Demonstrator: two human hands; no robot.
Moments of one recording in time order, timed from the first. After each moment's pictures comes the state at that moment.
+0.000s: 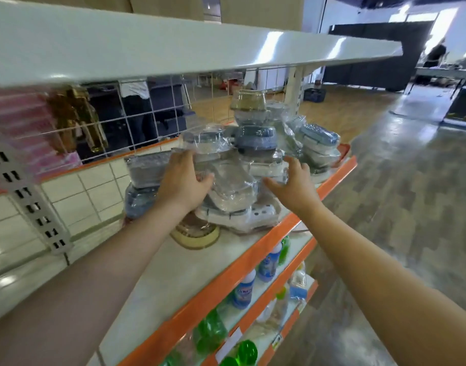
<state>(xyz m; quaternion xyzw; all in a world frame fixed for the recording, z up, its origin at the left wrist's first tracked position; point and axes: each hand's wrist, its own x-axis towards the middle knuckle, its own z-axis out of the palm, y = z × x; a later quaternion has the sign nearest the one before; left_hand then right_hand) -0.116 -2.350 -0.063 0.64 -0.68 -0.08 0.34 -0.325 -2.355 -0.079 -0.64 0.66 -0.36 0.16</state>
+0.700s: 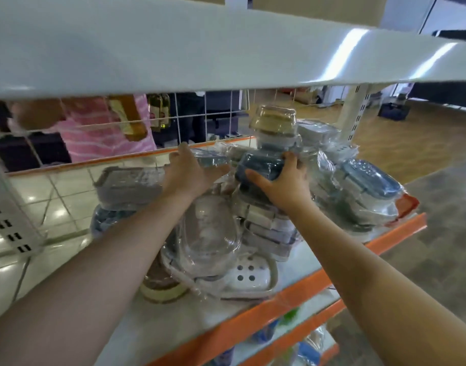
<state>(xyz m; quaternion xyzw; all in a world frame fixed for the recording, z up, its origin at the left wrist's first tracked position) -0.160 -2.480 -0.052 0.78 -0.50 -0.10 0.37 -0.335 -2.533 -0.072 -0.70 0.57 -0.35 0.24</state>
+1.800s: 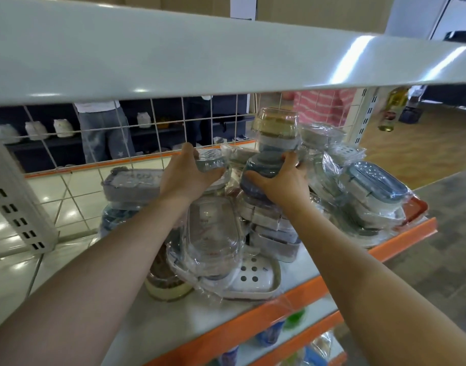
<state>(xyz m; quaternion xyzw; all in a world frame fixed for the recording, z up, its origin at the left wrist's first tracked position) -0.152 -2.472 -0.054 0.75 -0.52 -0.05 0.40 -0.324 -2.537 -0.070 -0.69 0.58 -0.36 0.23</state>
